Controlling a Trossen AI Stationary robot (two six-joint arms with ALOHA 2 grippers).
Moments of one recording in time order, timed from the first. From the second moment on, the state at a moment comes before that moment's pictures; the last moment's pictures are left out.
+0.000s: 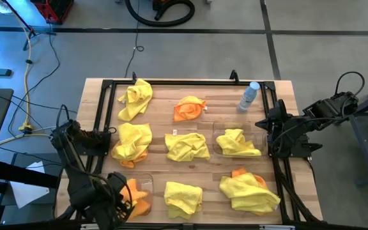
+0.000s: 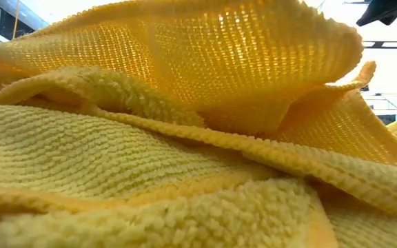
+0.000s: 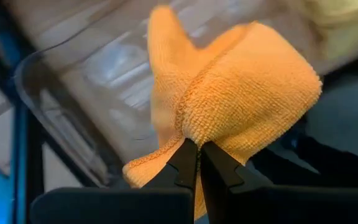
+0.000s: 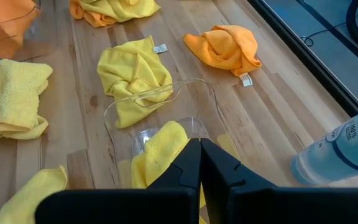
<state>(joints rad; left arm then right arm) -0.96 1.78 1.81 -1.57 -0.04 -2.01 0.50 0.66 1.02 -1.24 0.57 0.65</state>
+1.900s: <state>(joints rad) -0.94 1.61 1.20 -0.98 0.00 -2.24 0.50 0.66 1.02 -1.24 0.57 0.70</state>
